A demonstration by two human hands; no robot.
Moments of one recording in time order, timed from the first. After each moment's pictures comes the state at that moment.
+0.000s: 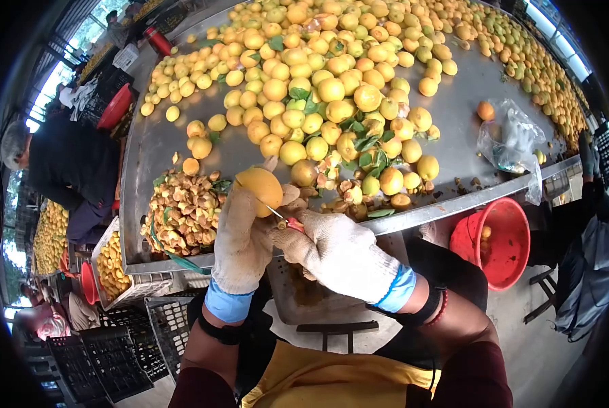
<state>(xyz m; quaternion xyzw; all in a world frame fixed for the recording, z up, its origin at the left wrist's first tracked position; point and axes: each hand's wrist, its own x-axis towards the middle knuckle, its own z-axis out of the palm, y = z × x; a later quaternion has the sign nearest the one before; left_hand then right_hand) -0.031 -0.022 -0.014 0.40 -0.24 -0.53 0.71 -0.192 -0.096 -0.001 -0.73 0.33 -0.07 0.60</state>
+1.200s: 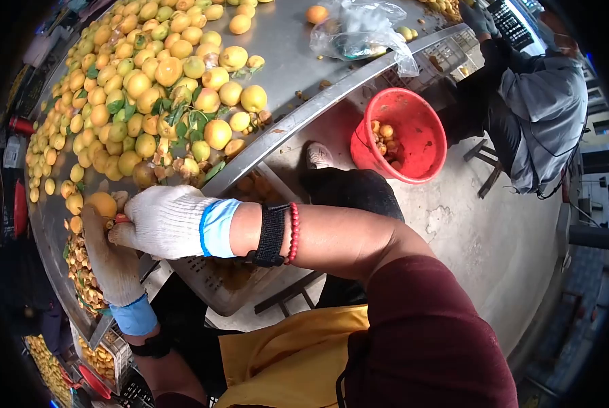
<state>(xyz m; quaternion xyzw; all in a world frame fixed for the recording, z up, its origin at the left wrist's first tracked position) -0.015 -0.036 -0.055 0.57 -0.38 -0.38 0.62 -0.197 -0.119 -0.015 -0.80 0.28 -0.11 0.51</state>
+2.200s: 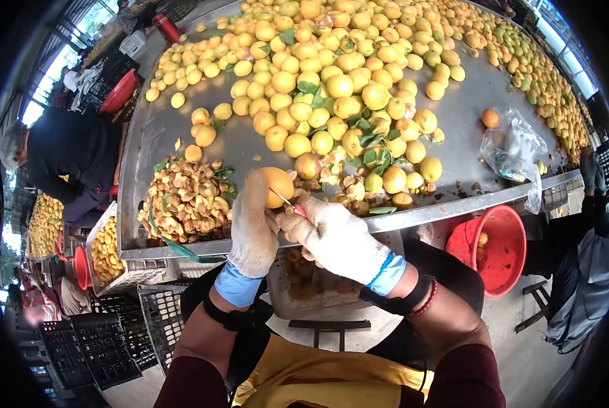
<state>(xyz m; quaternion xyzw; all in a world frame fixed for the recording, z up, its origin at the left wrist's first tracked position) -0.029 -0.024 -0.070 0.67 -0.37 -0.29 0.57 -0.182 -0.100 -0.020 -0.73 0.29 -0.13 0.60</state>
